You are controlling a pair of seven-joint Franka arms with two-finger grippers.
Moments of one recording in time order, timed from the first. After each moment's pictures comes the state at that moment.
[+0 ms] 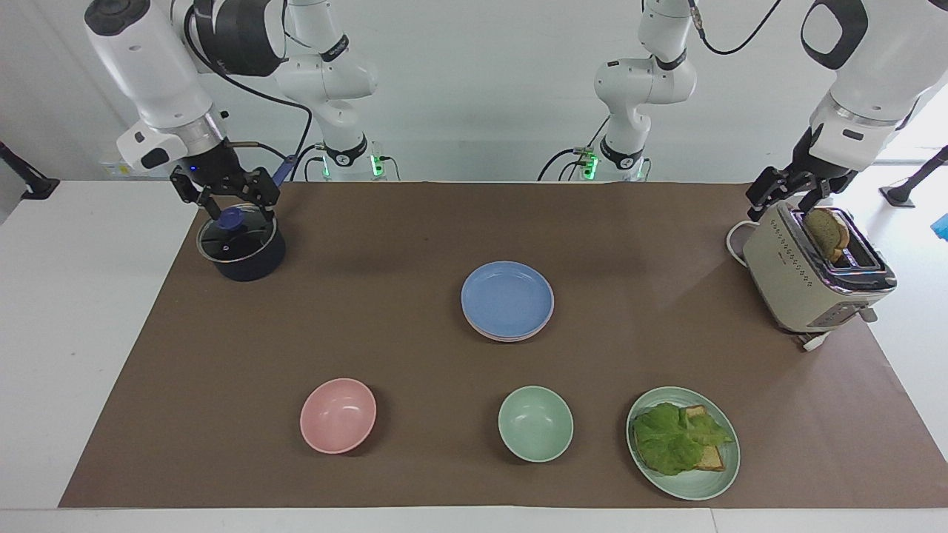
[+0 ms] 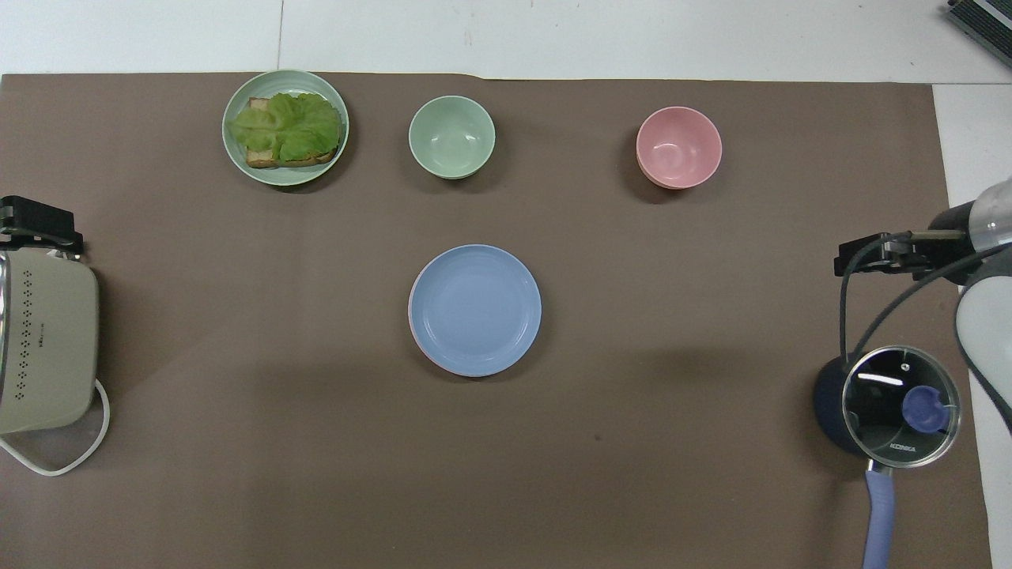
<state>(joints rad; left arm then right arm) -0.07 0.02 0.09 -1.56 0.01 1.59 -0.10 0.06 -0.09 -0.12 -1.73 0.00 1.66 0.02</state>
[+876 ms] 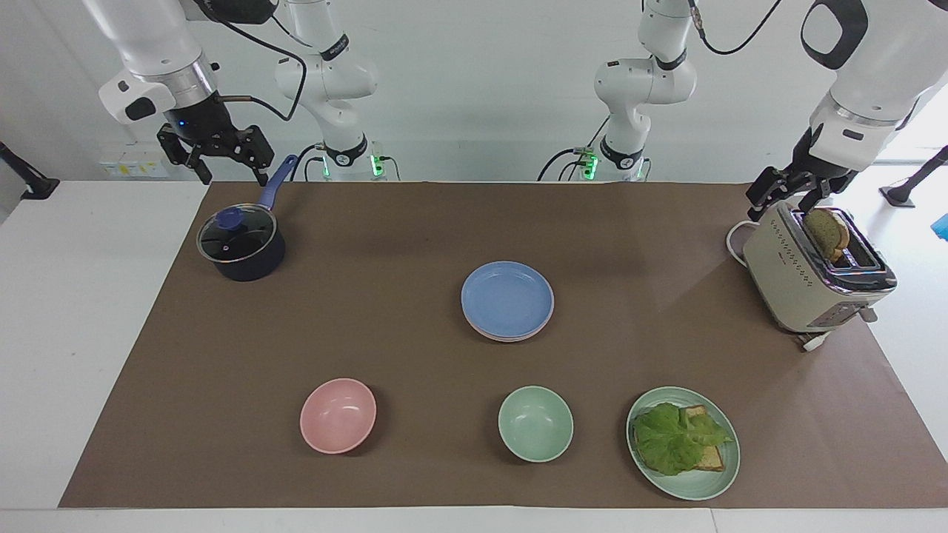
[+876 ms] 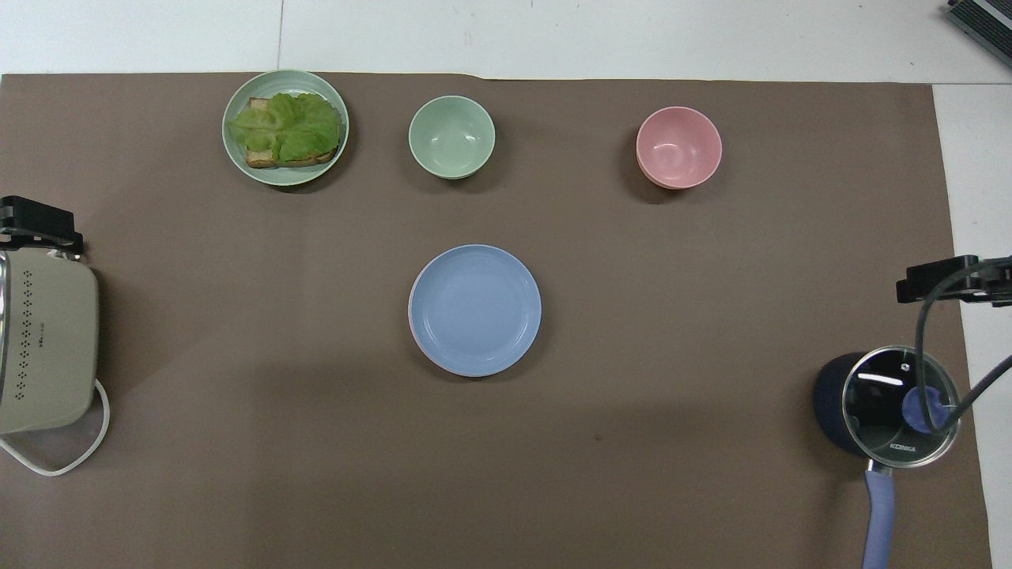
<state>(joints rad) -0.07 0.02 0.09 -1.56 0.01 1.59 -0.10 0.07 -0.10 -0.11 -1.65 -0.01 1.55 0.02</state>
